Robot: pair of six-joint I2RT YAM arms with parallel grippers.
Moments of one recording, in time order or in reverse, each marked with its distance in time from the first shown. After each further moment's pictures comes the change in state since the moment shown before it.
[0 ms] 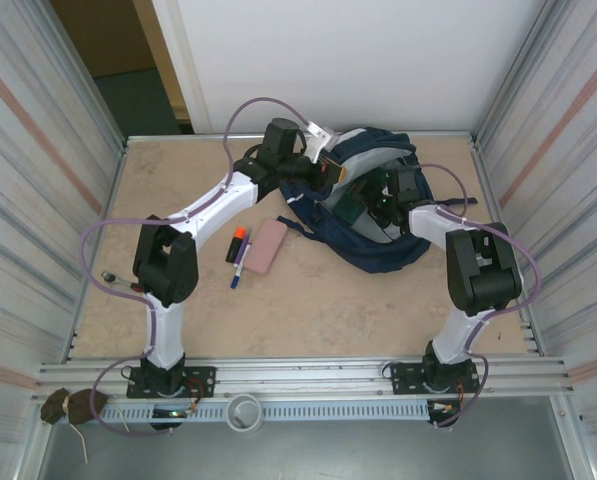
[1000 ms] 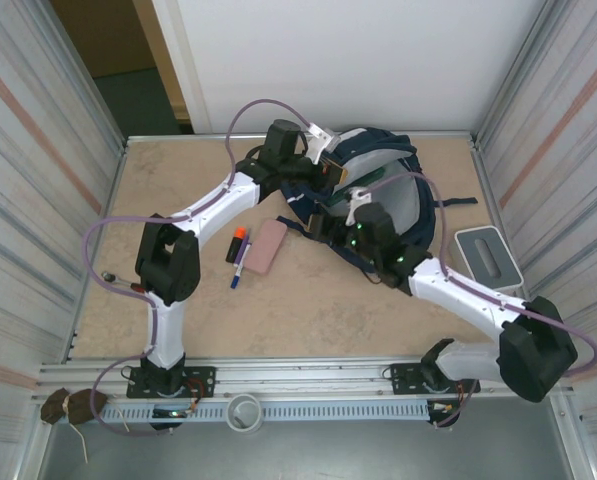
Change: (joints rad) left arm 0.001 0.019 0.002 0.016 0.011 -0.006; right arm 0.526 -0.508 -0.274 0.071 0.374 -0.349
